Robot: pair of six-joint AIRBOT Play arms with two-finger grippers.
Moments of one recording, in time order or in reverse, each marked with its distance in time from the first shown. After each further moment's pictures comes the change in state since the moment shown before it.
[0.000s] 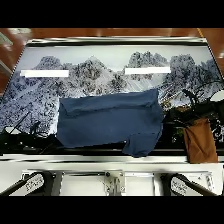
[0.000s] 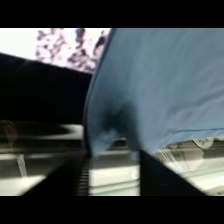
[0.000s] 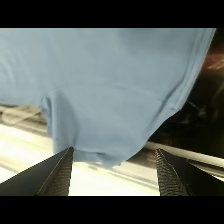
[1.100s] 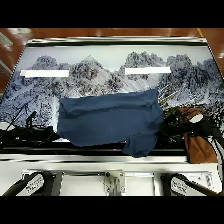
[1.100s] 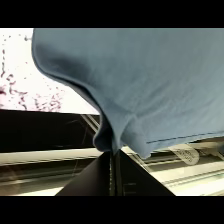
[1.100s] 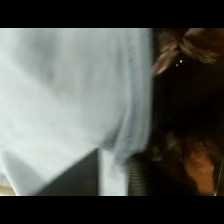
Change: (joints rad) left arm -0.031 0.106 0.077 -0.105 -0.037 0.054; right arm 0.024 -0.035 -0.390 0.083 -0.437 0.103
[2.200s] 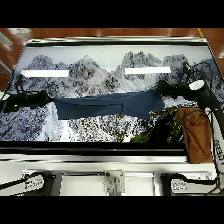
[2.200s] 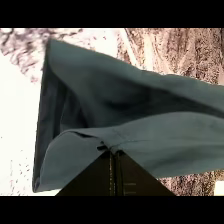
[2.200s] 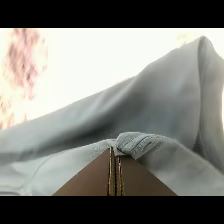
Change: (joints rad) left arm -0.119 -0.300 0.506 -0.105 0.282 -0.003; right arm 0.169 -0.201 0.562 0.167 -0.322 -0.046
